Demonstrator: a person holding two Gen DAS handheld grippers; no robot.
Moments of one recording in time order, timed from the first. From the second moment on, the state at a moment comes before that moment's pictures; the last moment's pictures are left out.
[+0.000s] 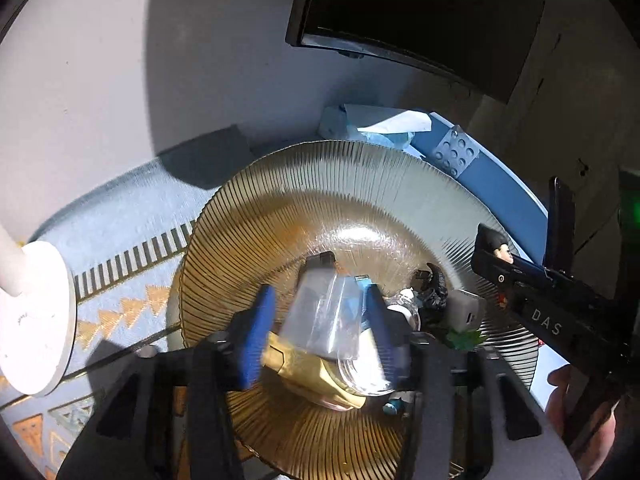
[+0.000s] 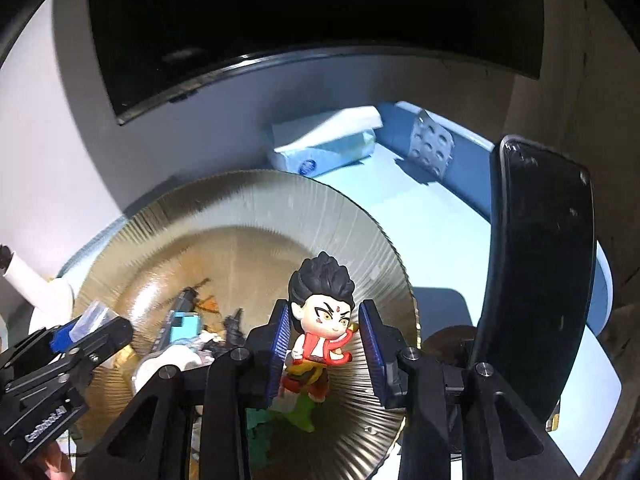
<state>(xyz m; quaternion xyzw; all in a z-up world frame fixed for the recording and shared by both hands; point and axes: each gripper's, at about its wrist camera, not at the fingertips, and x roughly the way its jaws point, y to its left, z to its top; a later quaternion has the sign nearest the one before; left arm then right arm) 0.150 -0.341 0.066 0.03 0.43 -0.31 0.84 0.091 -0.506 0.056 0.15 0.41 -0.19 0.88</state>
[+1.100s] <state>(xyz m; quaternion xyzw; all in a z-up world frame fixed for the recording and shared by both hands) -0.098 -0.032 0.182 0.00 0.20 -0.03 0.98 -0.037 -0.209 0.134 0.01 0.30 0.05 0.95</state>
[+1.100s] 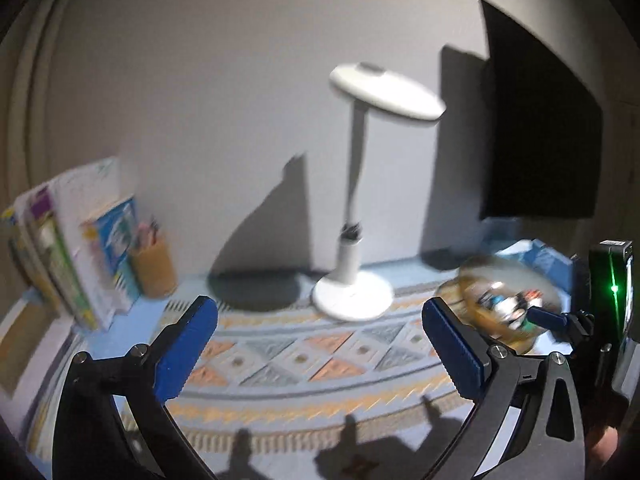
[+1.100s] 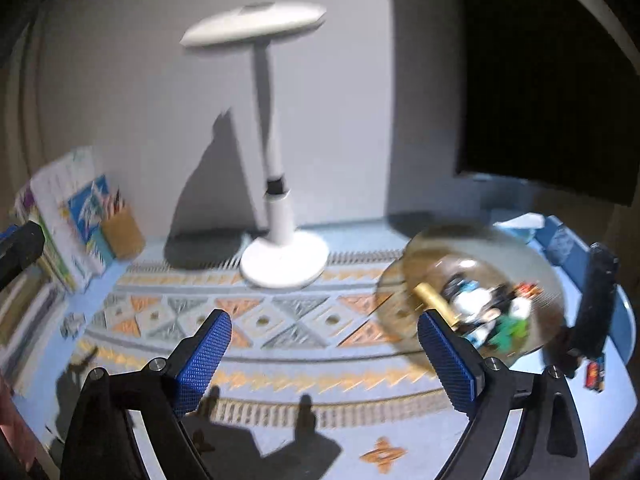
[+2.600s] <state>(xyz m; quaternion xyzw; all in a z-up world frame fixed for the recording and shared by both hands) -0.032 0.015 0.024 -0.03 0.37 0.04 0.93 -0.009 -0.178 0.019 0.01 0.38 0.06 0.92</state>
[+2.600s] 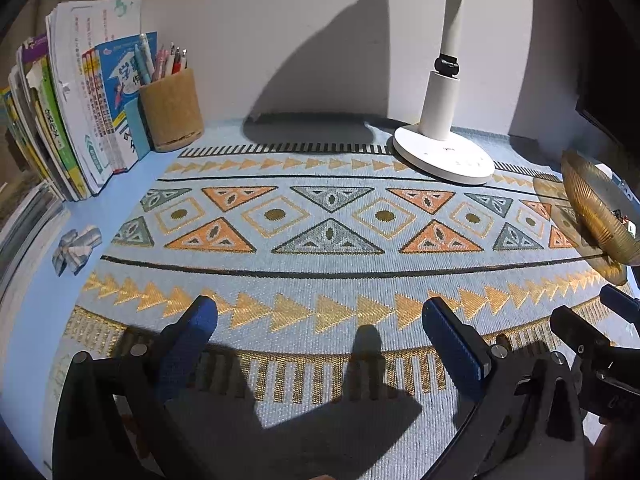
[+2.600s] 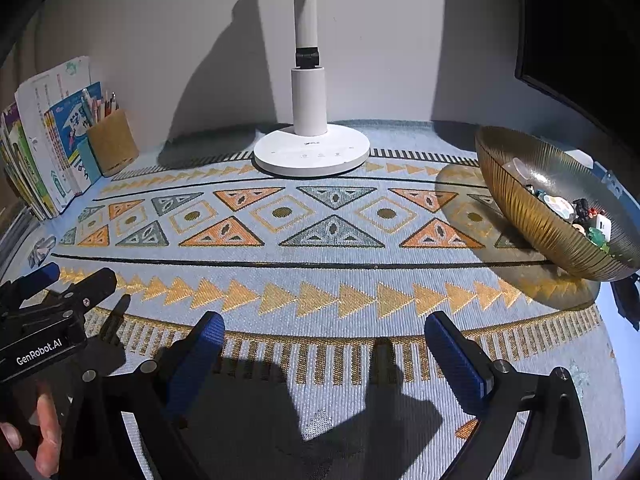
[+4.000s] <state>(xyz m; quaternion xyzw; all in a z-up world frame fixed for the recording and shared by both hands) -0.034 0.005 0.026 0.01 0.37 0.03 0.93 -0.010 -0.178 0.018 -0.01 0.38 0.06 0.92</state>
